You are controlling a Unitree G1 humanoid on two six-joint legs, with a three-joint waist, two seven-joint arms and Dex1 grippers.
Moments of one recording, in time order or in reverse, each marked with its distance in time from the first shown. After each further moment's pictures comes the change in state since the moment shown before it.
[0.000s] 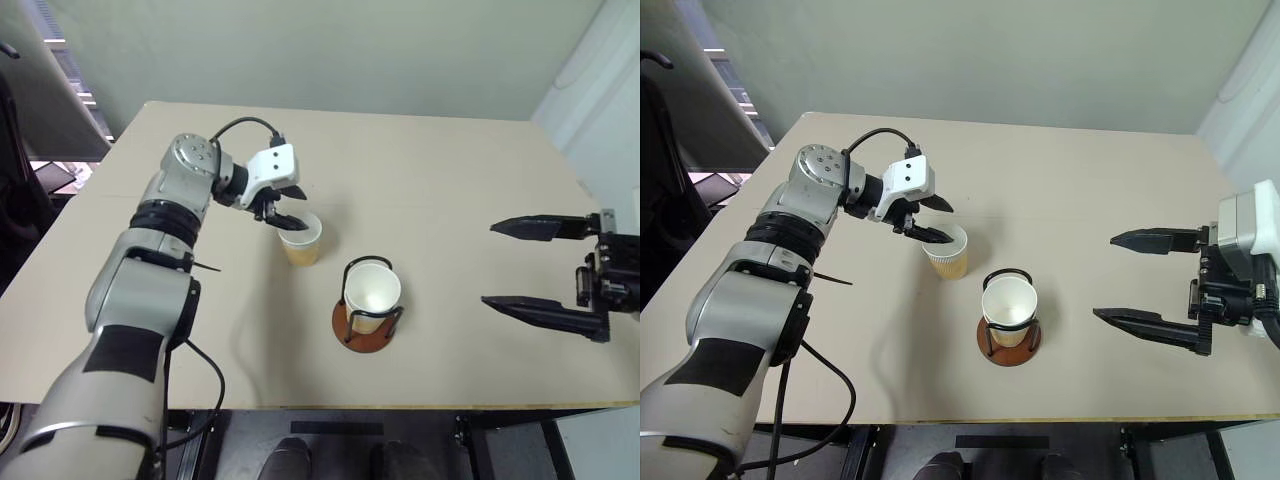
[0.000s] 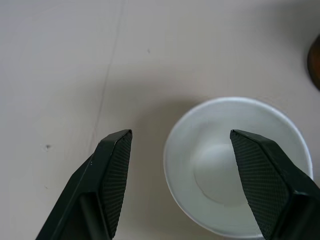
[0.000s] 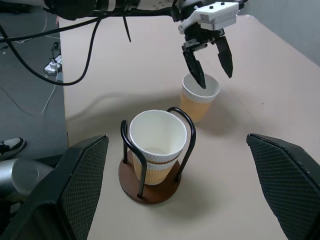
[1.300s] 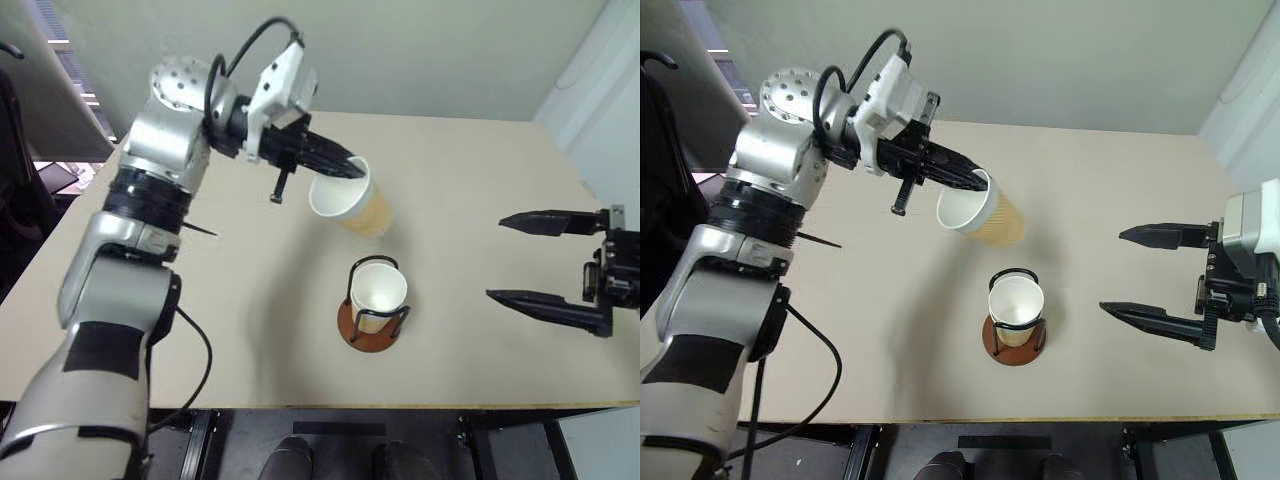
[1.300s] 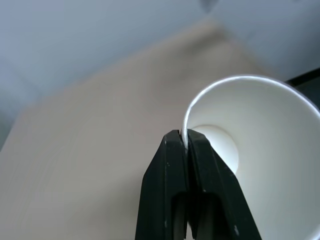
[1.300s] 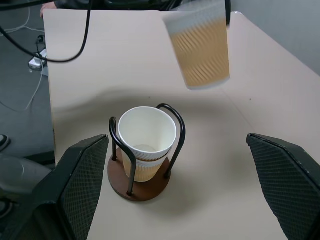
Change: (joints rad) left arm -0.035 0.133 -0.120 -0.657 -0.720 0.251 -0.212; right arm 0.014 -0.006 -0.010 0.009 -0.050 -0.027 0.014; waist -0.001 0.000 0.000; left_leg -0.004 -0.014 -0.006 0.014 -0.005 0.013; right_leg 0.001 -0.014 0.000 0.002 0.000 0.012
